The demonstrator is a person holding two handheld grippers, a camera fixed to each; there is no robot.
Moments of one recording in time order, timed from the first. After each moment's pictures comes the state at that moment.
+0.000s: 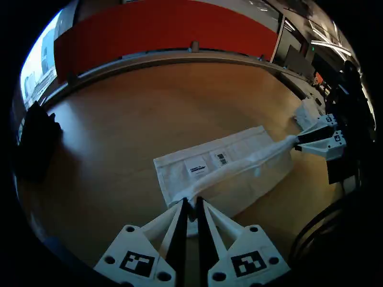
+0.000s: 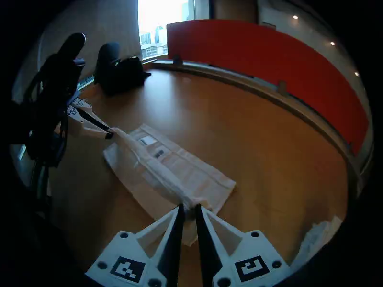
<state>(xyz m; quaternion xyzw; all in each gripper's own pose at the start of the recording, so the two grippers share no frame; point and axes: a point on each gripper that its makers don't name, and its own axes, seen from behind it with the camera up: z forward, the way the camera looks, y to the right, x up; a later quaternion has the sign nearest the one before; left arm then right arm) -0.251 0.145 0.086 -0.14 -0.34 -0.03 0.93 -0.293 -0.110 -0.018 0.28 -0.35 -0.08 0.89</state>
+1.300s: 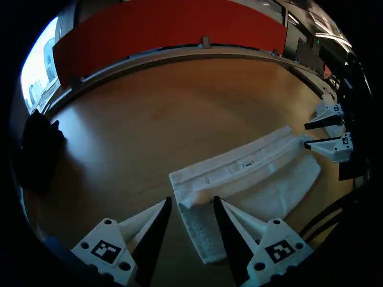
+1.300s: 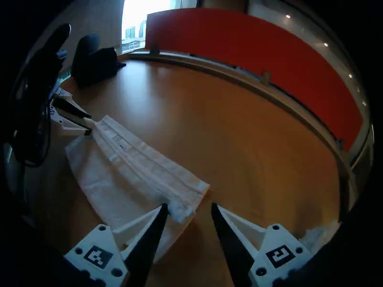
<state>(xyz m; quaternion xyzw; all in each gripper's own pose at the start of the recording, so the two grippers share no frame) -0.273 0.123 0.136 -0.09 -0.34 0.01 0.94 -0.327 -0.080 0.037 0.20 -0.36 -0.11 0.91</state>
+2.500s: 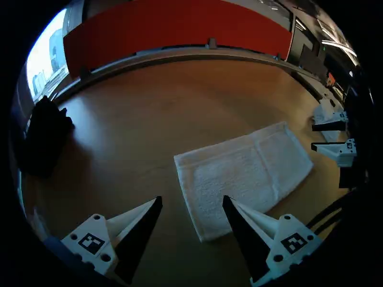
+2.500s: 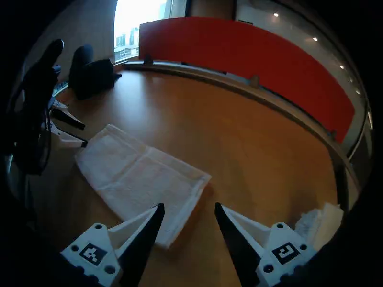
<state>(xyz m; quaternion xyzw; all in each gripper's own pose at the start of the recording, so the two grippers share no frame) -0.270 0.117 0.095 -0.08 -0.35 -0.02 0.93 -0.303 -0.082 -0.005 0.18 -0.34 -0.07 0.92</state>
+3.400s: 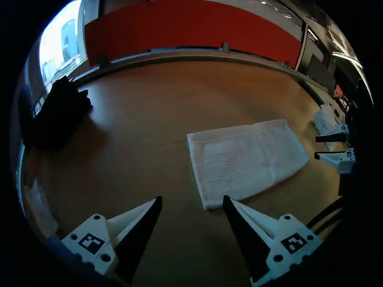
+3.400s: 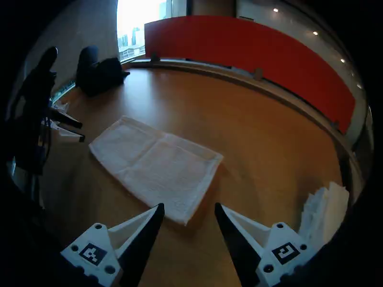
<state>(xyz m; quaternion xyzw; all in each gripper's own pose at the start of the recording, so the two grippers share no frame) -0.275 0.099 0.036 -0.04 -0.34 -0.06 0.94 -0.310 -0.090 -0.046 0.21 -0.36 -0.06 0.91</state>
